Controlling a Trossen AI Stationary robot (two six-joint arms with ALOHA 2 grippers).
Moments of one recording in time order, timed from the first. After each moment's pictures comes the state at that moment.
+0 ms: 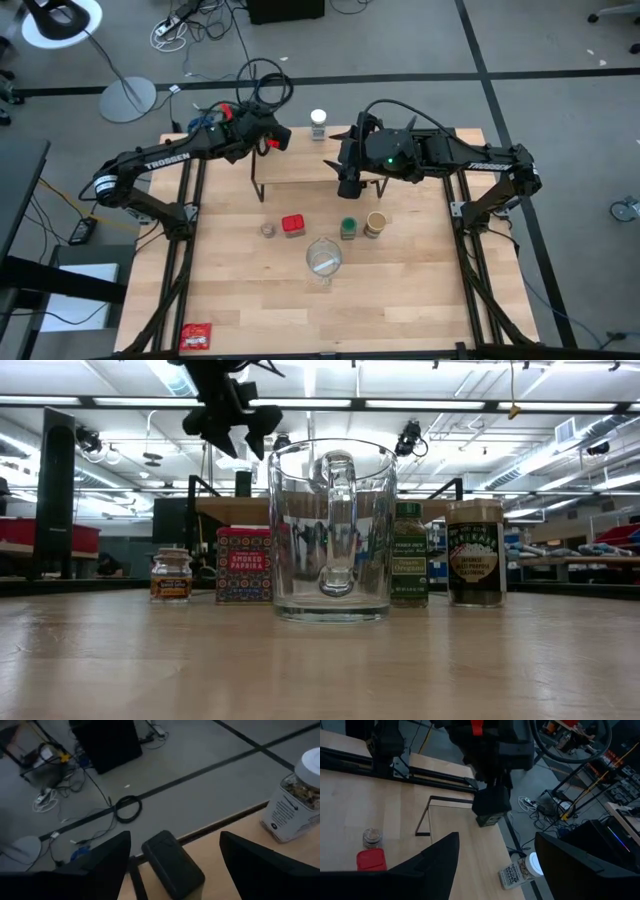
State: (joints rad) left arm 0.41 1.38 1.28 -0.63 -0.75 -0.41; right arm 0.04 1.55 1.79 -0.68 0.53 -0.29
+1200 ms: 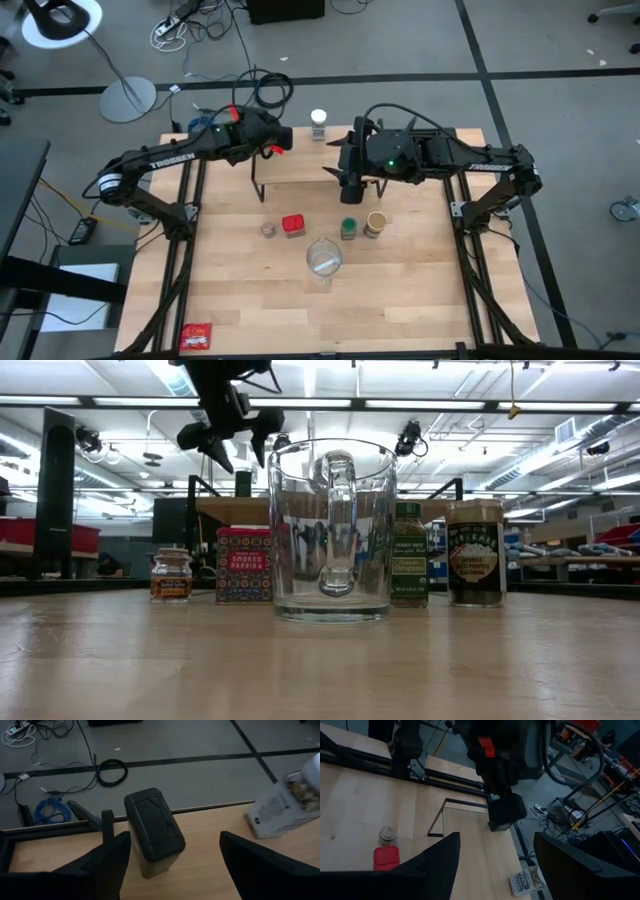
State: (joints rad) left arm 0.41 1.42 1.29 -0.74 -0.66 -0.81; right arm 0.06 1.55 1.79 -0.69 0.47 -0.32
